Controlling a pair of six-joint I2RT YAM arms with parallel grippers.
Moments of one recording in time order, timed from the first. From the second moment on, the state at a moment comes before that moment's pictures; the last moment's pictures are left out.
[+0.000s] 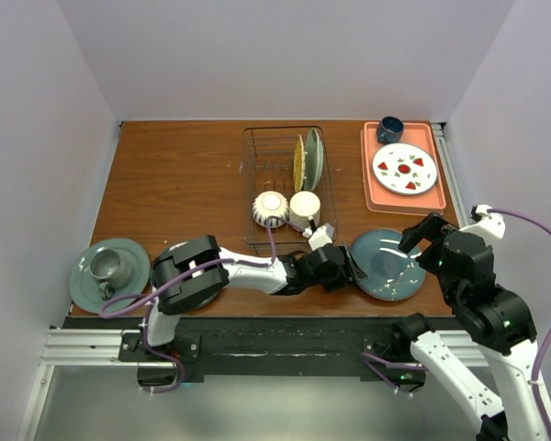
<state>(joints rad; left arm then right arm) -1.21 1.97 1.12 0.22 -0.14 -1.39 0.40 0.51 1.05 -1.07 0.53 0.70</state>
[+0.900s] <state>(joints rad) -1.09 1.92 1.10 0.09 -0.12 -1.16 0.40 0.50 1.04 -1.07 0.53 0.70</state>
